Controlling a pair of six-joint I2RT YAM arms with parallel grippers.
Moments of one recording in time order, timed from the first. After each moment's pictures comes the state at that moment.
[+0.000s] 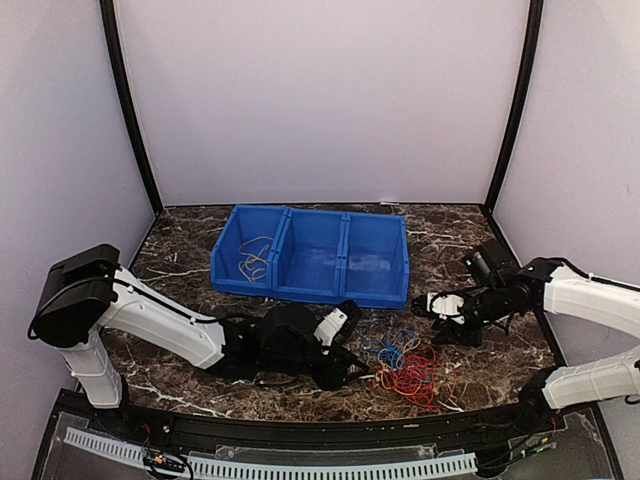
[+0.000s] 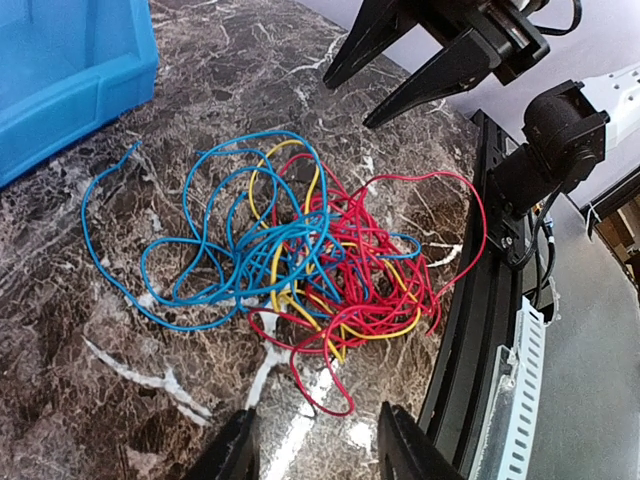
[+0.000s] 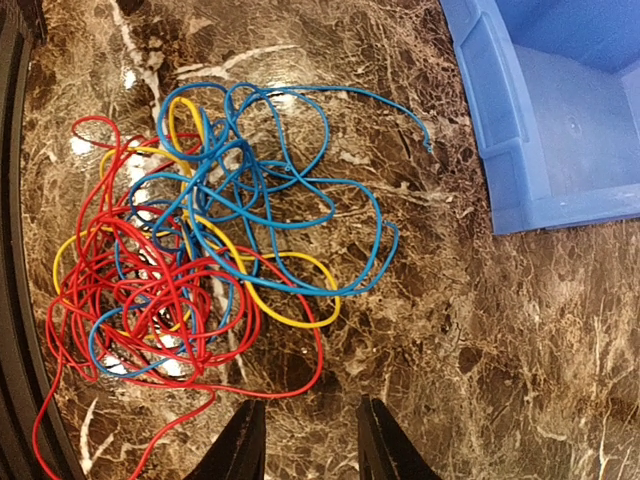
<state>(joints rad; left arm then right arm) -1.25 1.76 0.84 0.40 0.09 -0.45 0.57 1.10 0.67 -0.69 -0.31 -0.79</state>
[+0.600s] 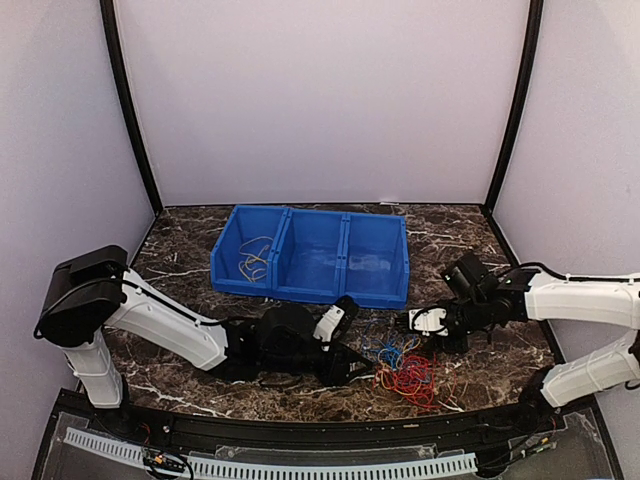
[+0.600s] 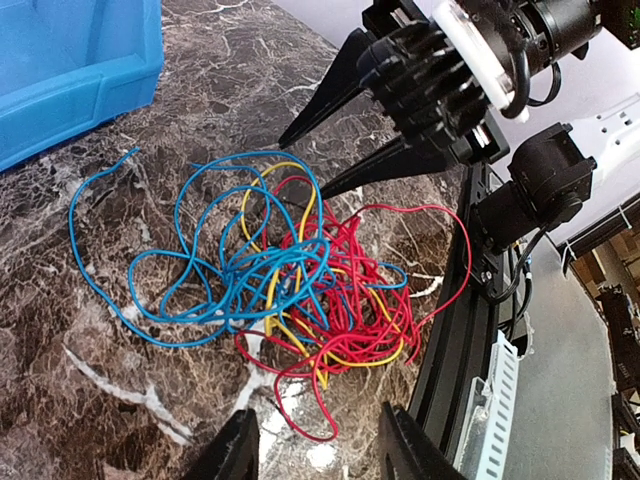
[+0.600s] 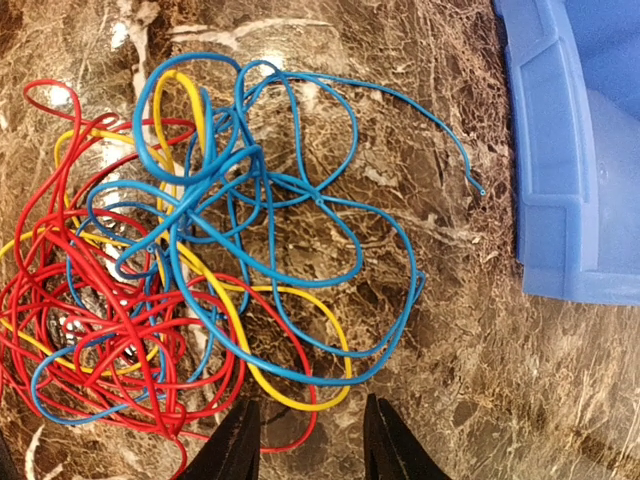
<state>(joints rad) -1.24 1.81 0.83 0.53 0.11 -0.56 0.69 1.21 0.63 -0.52 -0.18 -0.84</state>
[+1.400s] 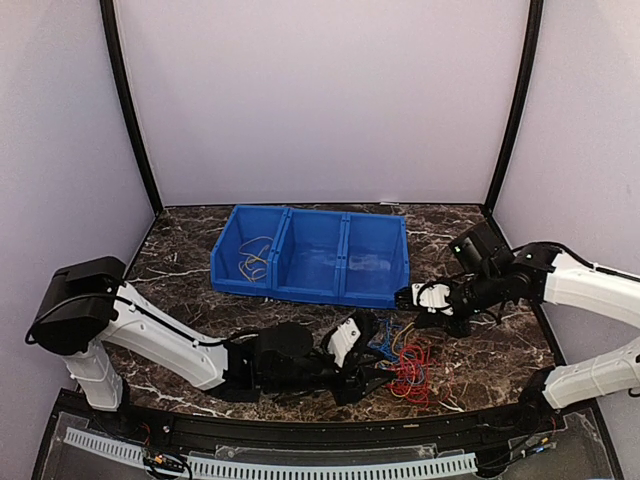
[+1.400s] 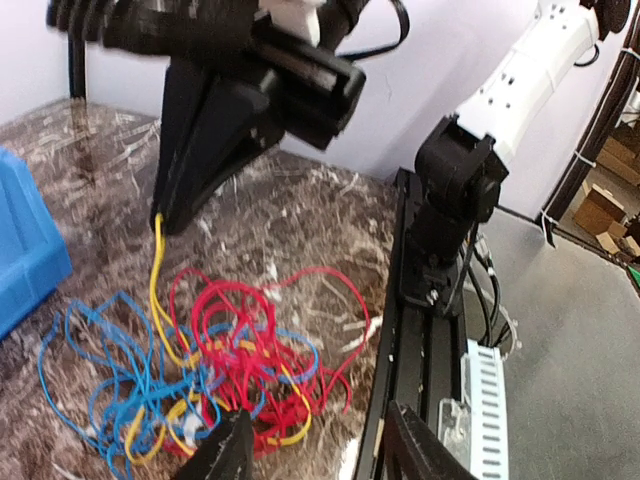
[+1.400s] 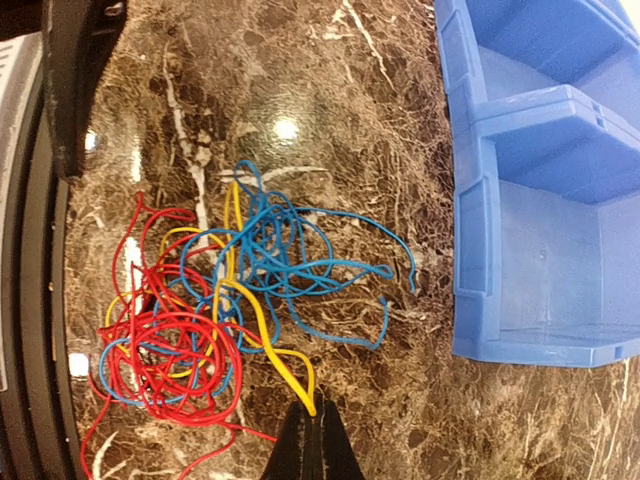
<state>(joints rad) -1.37 1.80 0.82 0.73 -0.02 -0.25 0.72 1.13 0.81 -0.69 -0.30 -0.81</state>
